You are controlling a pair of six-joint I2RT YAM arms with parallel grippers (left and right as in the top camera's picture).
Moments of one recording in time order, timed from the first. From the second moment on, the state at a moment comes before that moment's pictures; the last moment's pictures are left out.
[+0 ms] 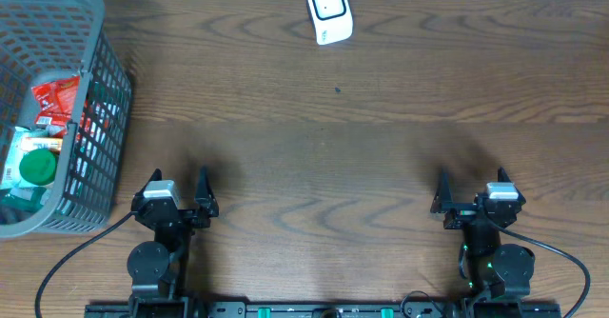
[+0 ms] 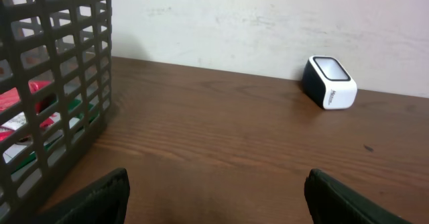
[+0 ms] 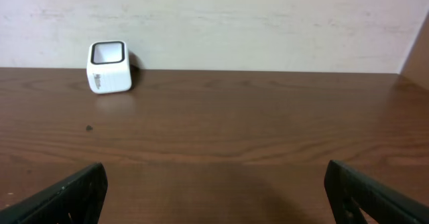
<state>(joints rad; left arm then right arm) 0.00 0.01 0.01 -0.10 0.01 -0.14 0.01 0.01 0.01 -0.07 0.01 0.01</state>
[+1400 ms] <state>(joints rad) 0.00 0.01 0.01 -0.10 0.01 -0.14 0.01 0.01 0.01 -0.07 0.01 0.01</state>
